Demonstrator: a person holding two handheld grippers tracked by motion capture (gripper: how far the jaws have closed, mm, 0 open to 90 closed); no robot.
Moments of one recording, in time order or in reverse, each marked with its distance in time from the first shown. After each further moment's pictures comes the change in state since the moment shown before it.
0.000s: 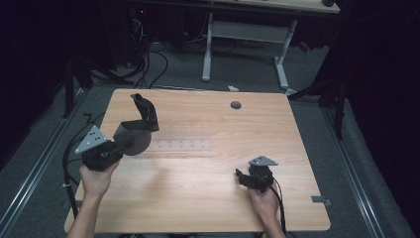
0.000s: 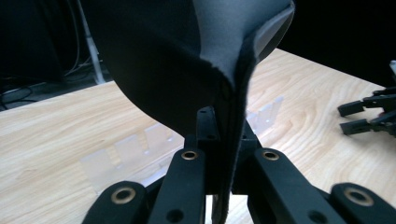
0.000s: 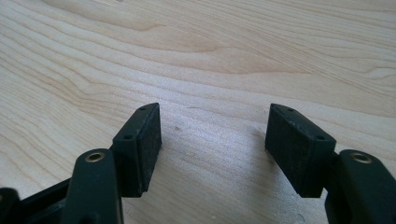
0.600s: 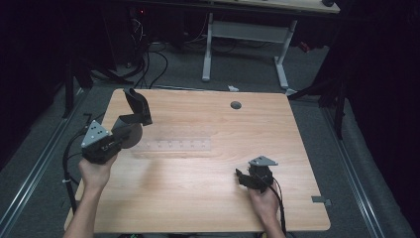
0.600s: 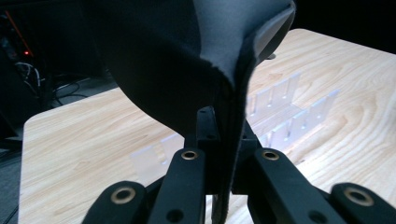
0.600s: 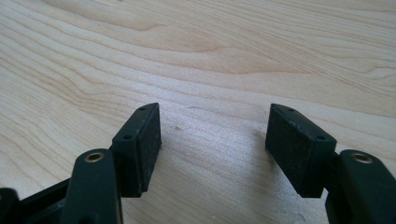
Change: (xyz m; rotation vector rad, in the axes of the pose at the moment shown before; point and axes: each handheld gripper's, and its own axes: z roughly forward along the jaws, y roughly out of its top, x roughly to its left) left arm 0.018 0.001 0.015 -0.018 0.123 0.102; right arm 0.000 0.000 0.000 0.001 0.000 0.001
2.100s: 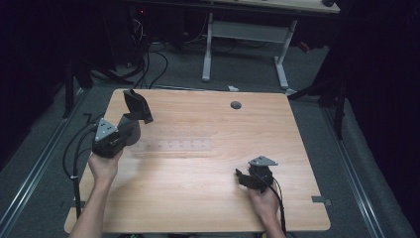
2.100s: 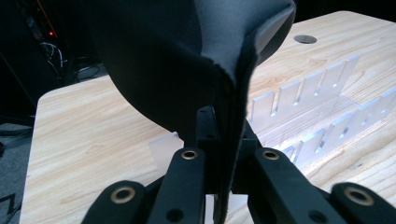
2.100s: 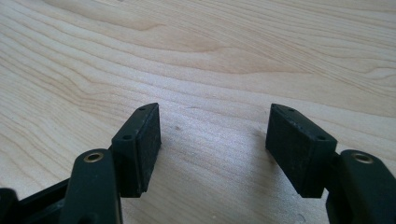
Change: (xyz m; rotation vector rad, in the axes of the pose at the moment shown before) left arm 0.028 -0.028 0.033 0.001 0.099 -0.006; right arm 0.000 0.000 0.000 0.000 0.001 -0.001
